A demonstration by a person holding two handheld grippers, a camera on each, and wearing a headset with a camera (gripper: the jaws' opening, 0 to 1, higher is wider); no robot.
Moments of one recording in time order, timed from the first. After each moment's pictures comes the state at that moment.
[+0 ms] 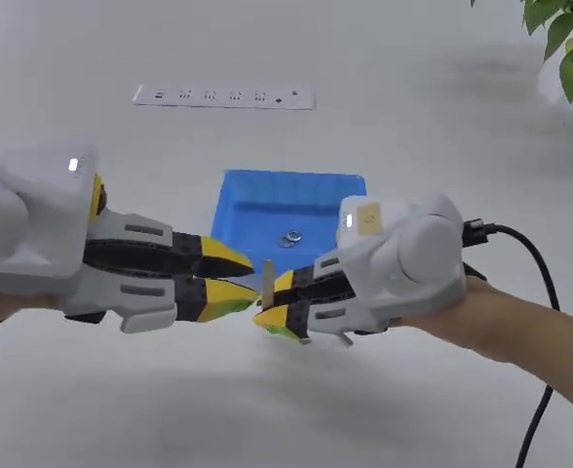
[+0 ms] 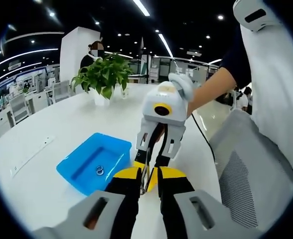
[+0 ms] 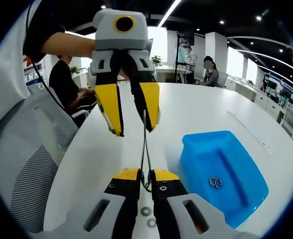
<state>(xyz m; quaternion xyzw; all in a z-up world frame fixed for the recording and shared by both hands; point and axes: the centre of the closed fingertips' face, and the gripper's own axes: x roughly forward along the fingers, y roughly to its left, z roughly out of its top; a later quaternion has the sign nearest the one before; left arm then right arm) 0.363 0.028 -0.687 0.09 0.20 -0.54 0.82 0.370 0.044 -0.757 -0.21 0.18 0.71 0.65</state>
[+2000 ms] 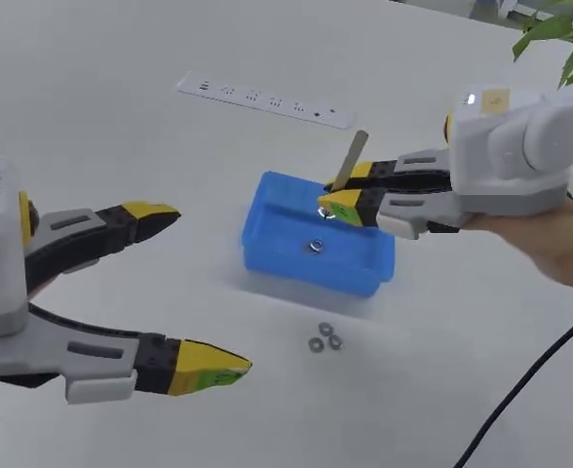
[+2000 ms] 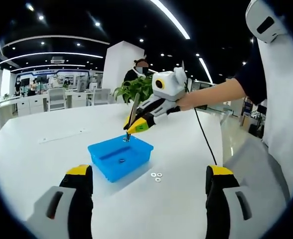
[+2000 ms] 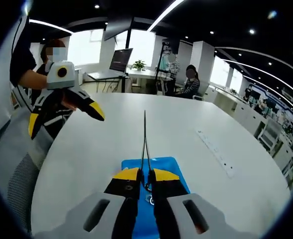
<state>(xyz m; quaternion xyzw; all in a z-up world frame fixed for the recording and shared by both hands) 0.339 0.075 -0.674 0.00 0.15 -0.38 0.91 0.466 0.041 -0.691 -0.24 0.14 0.65 0.71</state>
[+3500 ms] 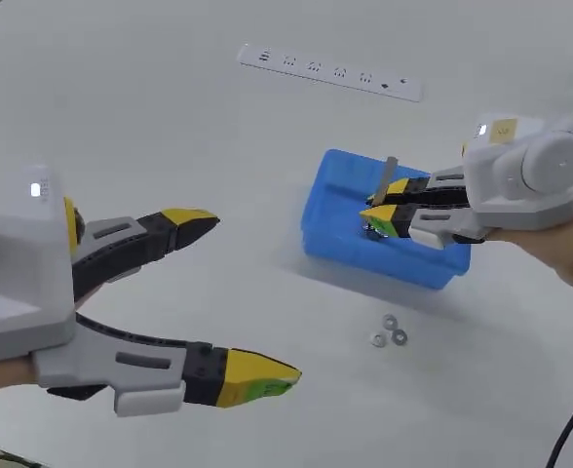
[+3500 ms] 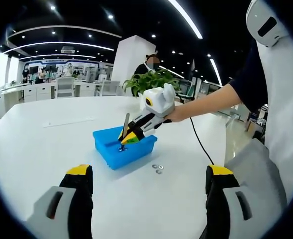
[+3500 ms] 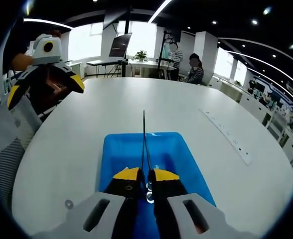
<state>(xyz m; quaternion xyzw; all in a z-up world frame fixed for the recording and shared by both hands) 0.330 0.087 -0.688 -0.03 0.18 -0.35 0.92 0.482 0.057 -0.759 -0.25 0.18 0.66 0.69</state>
